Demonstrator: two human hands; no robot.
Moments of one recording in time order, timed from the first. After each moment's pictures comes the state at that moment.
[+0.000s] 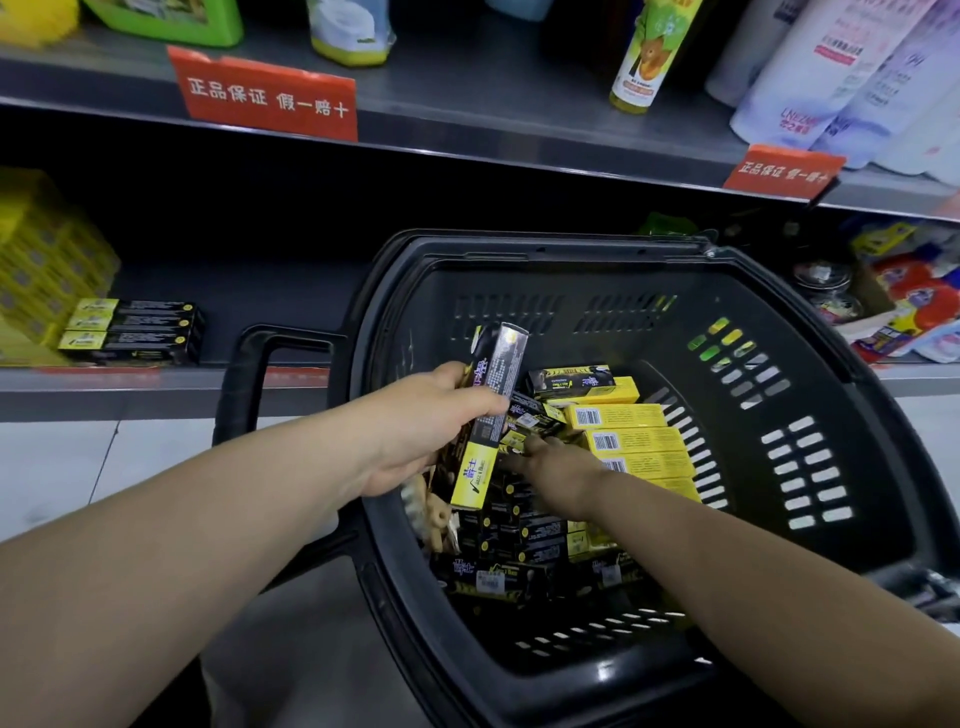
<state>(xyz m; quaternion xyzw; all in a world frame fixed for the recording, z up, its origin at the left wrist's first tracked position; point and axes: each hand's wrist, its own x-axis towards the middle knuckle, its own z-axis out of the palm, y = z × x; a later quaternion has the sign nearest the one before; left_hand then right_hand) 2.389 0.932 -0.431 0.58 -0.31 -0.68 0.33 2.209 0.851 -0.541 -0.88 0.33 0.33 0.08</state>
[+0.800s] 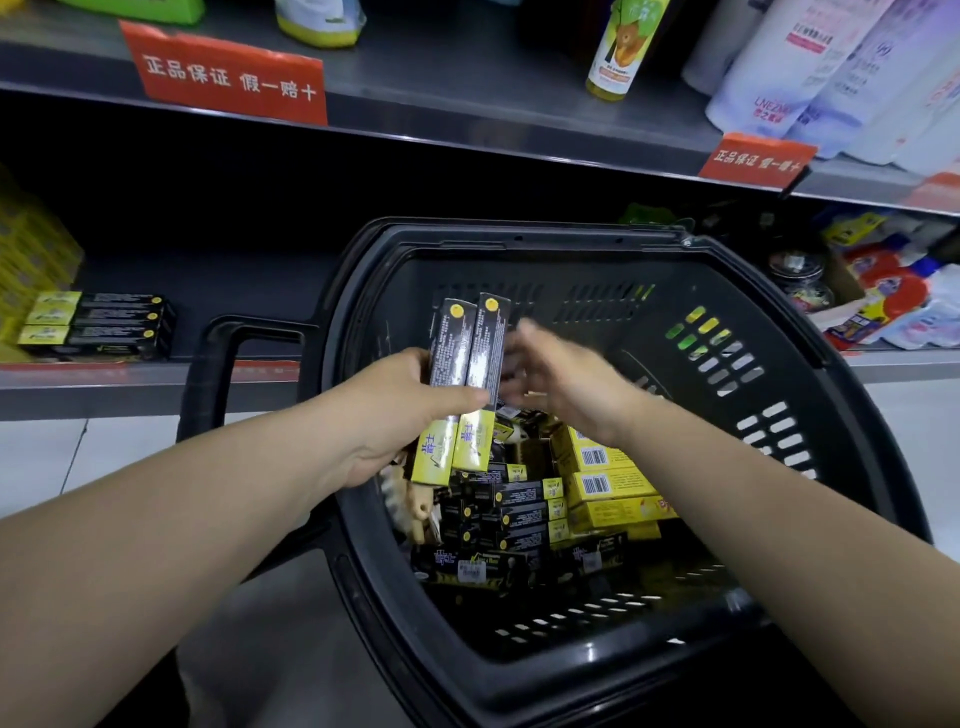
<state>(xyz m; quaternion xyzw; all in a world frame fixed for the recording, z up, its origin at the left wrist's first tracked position) 2.389 0.931 -0.434 0.61 -0.33 -0.63 0.35 2.221 0.831 -0.460 -0.60 0.45 -0.11 0.65</state>
